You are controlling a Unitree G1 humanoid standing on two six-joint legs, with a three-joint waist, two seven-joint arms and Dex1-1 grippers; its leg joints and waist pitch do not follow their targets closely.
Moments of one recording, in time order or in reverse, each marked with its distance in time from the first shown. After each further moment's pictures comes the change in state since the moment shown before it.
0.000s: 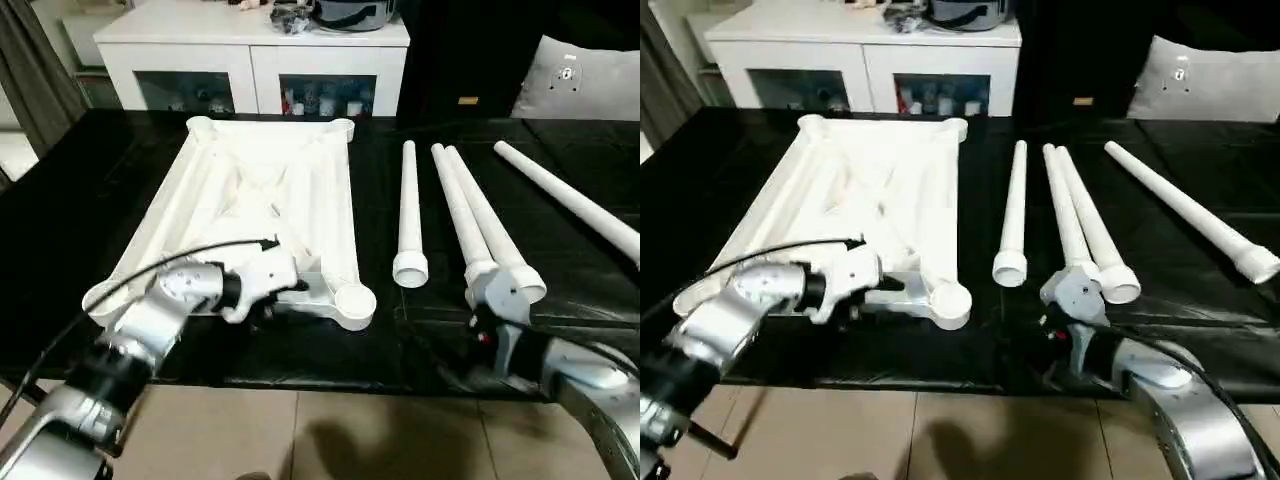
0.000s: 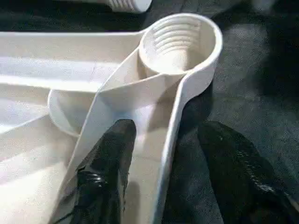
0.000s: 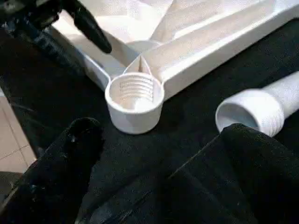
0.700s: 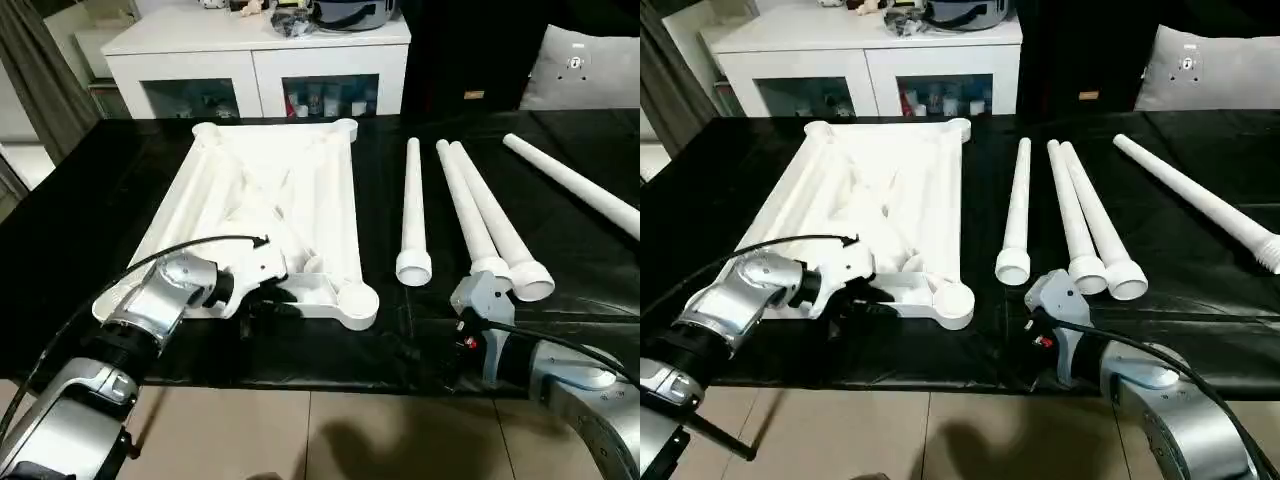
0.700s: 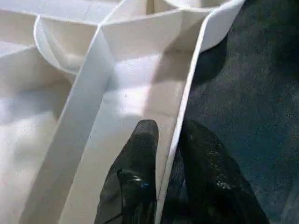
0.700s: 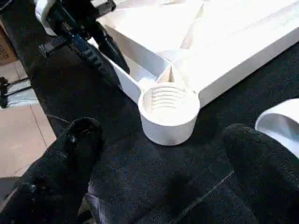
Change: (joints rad) left arm -0.097 -0.037 0.005 0.288 0.030 -0.040 -0.080; right arm -0.035 0.012 0.038 -0.067 0.036 0.100 0.000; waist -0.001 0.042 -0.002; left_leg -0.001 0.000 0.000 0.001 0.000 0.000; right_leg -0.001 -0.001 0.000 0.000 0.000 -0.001
